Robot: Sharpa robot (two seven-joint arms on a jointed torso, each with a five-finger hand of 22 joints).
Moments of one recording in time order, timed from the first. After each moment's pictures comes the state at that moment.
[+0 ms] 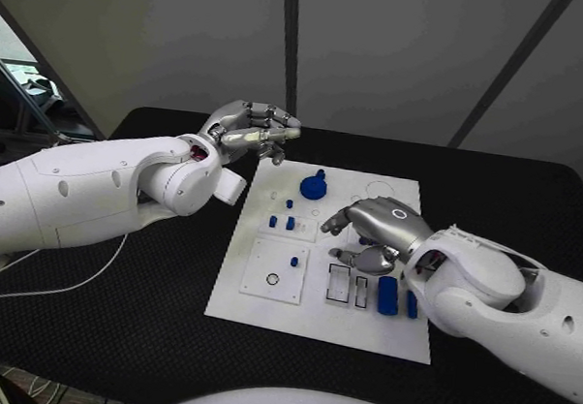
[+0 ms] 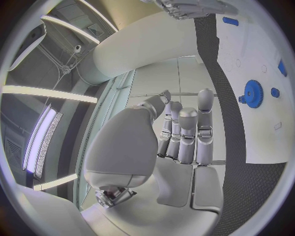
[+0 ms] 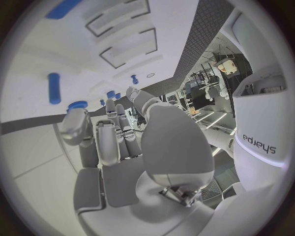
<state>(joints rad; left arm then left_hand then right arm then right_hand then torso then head) 1.15 -0.87 0.06 1.47 -0.18 -0.25 0.33 1.39 -0.14 0.43 -0.01 0.11 0.82 0.15 0.60 0.25 0.87 0.07 1.06 0.59 1.26 0.01 1.15 0.91 0.19 1.14 0.11 0.59 1.18 1.09 -0.78 0.00 1.74 -1.78 -0.28 -0.14 1.33 -0.15 0.41 0.01 0.20 0.95 0.18 0.08 0.08 1.05 0.12 0.14 0.11 1.46 0.03 1.40 1.28 0.10 1.30 0.13 1.27 1.13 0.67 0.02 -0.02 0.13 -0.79</state>
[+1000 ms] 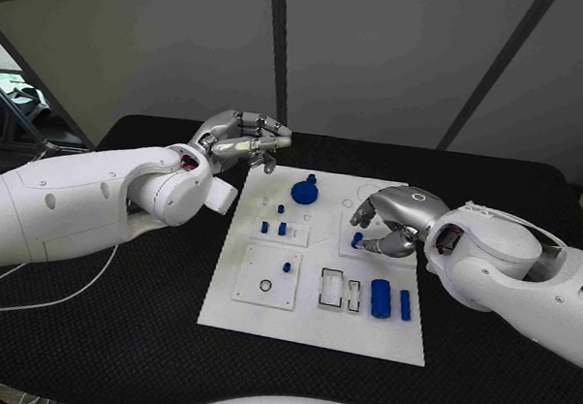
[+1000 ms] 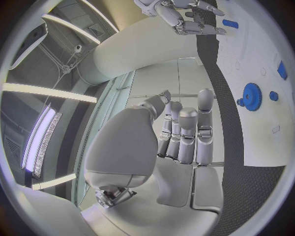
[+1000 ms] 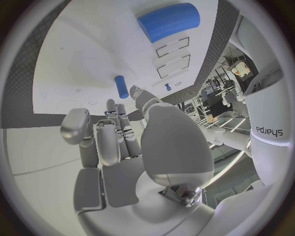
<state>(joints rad) 1.15 -0.87 0.06 1.47 -0.18 -0.24 0.33 1.39 -0.14 0.43 -0.01 0.11 0.82 0.15 0.60 0.25 0.86 0.08 1.06 0.59 1.26 0.01 1.15 0.91 0.19 1.14 0.11 0.59 1.18 1.15 -0.81 0.01 1.65 -1.74 -0.12 -0.20 1.33 -0.14 0.32 0.04 0.19 0.96 0.15 0.07 0.08 1.03 0.09 0.19 0.10 1.46 0.02 1.40 1.27 0.10 1.30 0.13 1.26 1.12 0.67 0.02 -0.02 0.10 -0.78</state>
